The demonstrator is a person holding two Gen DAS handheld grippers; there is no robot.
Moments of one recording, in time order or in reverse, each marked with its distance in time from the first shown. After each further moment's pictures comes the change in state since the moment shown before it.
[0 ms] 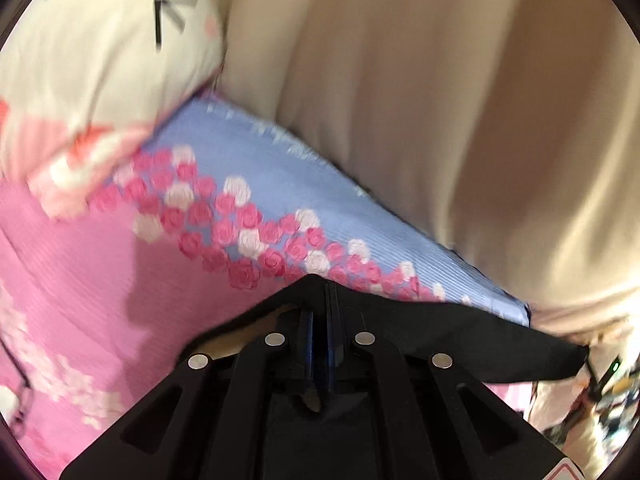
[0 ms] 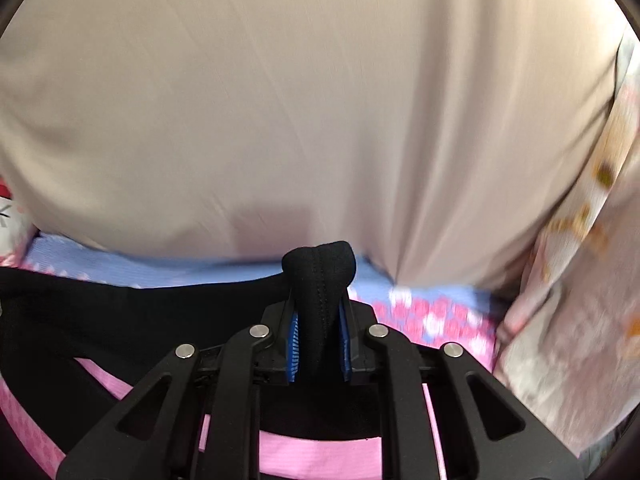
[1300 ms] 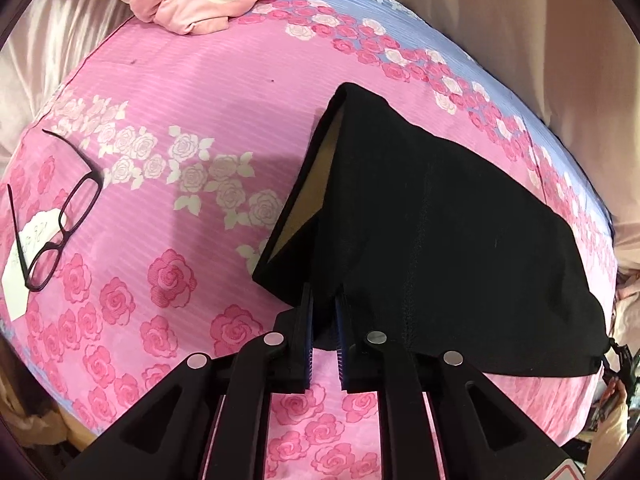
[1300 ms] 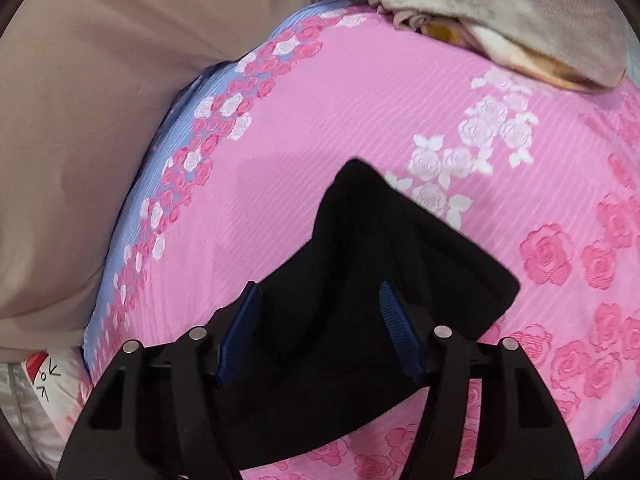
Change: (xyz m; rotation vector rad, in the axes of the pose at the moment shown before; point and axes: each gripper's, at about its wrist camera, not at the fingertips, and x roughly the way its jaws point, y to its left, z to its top) left arm -0.010 0.094 -0.176 -0.036 0.228 0.302; right arm 0.002 -0.088 -0.241 0.851 0.425 -0.037
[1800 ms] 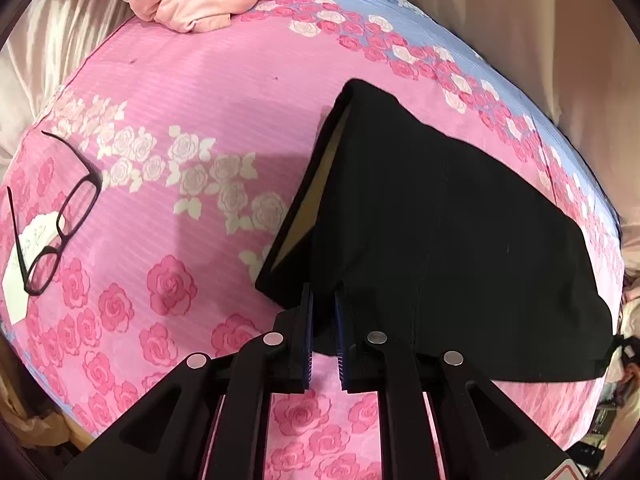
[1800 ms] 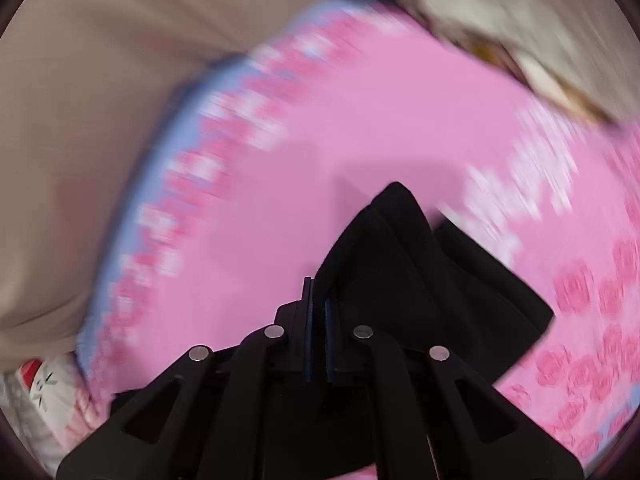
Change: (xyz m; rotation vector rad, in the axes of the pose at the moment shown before) left arm 0.010 -0.001 0.006 -0.001 -0.004 0.031; right arm -0.006 0.065 0.032 -0.071 -0.012 0.052
